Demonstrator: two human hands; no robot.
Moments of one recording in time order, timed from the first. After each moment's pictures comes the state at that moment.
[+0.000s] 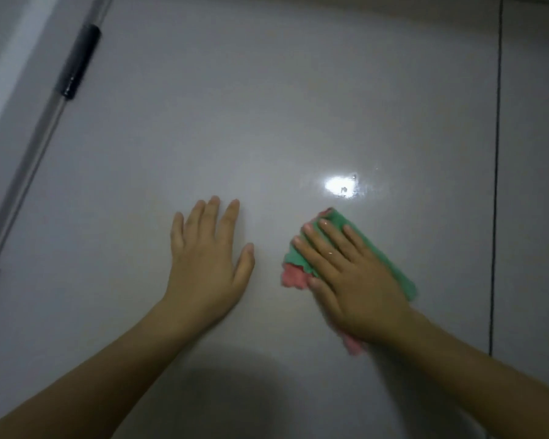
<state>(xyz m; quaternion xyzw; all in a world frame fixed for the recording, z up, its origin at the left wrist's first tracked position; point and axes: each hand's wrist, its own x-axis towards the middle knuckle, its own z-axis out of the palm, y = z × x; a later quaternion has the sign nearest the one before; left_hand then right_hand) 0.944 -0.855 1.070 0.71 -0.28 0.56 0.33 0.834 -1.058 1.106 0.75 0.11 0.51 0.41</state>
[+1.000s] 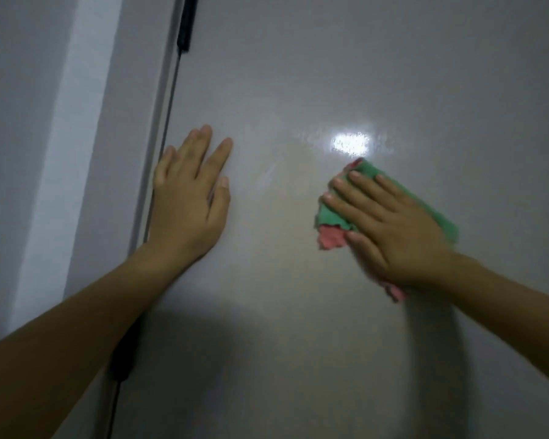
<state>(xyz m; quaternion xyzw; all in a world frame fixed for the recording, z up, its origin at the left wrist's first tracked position) 1.119 -0.666 1.081 0.62 -0.36 0.60 0.35 0.940 -0.903 1.106 0.77 0.09 0.46 0.43</state>
